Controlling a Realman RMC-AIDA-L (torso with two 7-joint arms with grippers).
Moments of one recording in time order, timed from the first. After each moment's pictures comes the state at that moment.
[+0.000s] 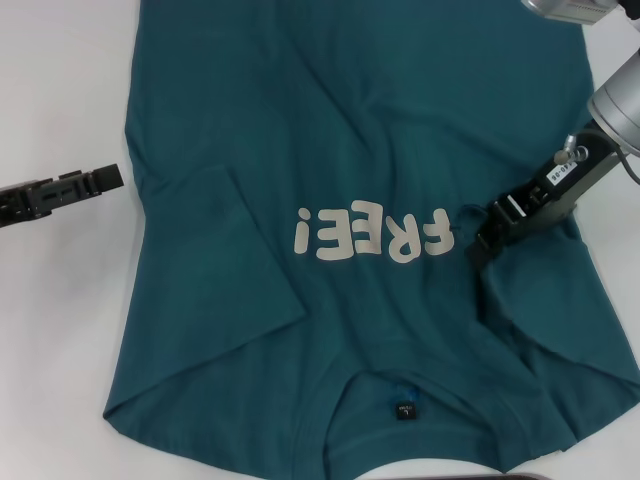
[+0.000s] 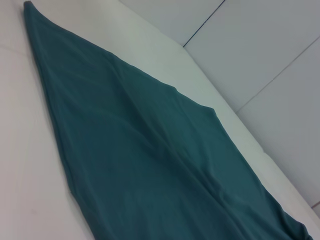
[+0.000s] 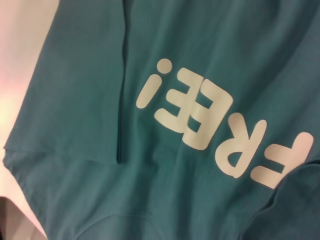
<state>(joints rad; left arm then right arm) -0.41 -2.08 -2.81 -0.75 -0.94 1.59 -1.87 0.89 2.04 -0.89 -0.77 -2.68 -1.78 2.58</state>
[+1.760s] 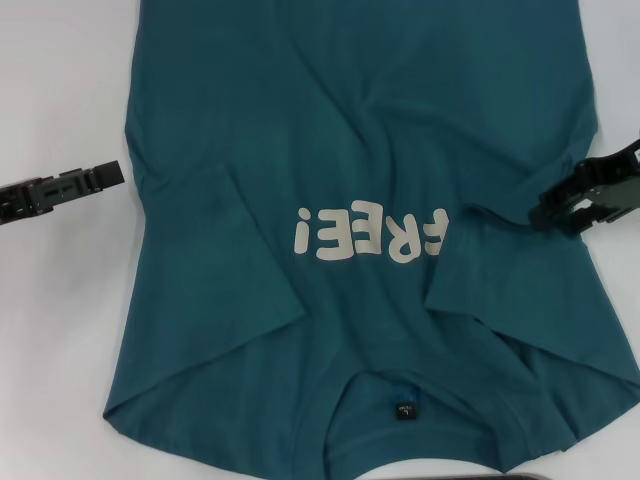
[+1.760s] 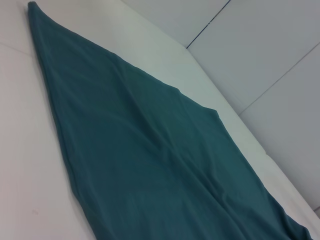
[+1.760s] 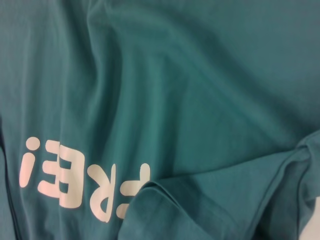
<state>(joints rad) -0.41 -2.08 -2.81 -0.75 -0.94 1.58 -1.88 0.78 1.95 -0.75 -0.75 -2.74 -1.65 2.69</state>
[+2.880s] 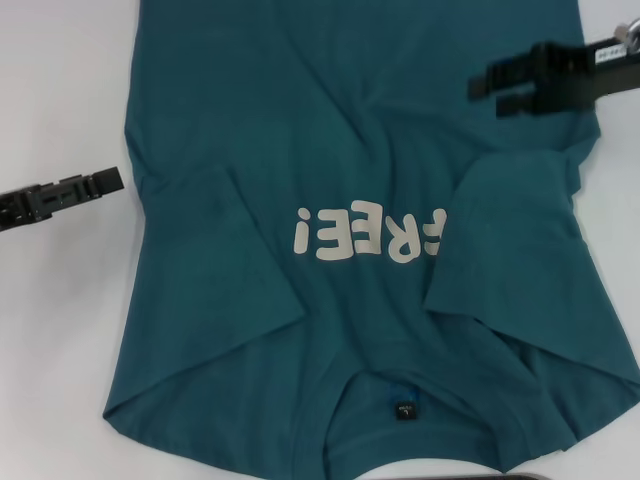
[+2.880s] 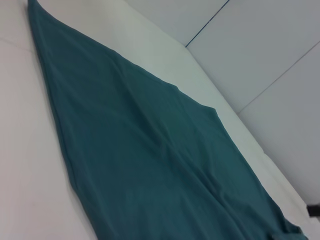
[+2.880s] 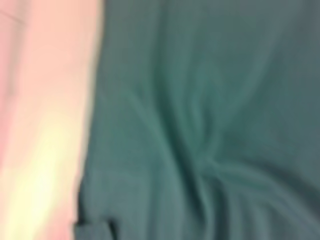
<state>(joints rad) -0.40 -2.09 -2.81 -0.75 -0.94 1.59 -1.88 0.74 1.94 -0.66 -0.69 -2.35 -1.47 2.59</state>
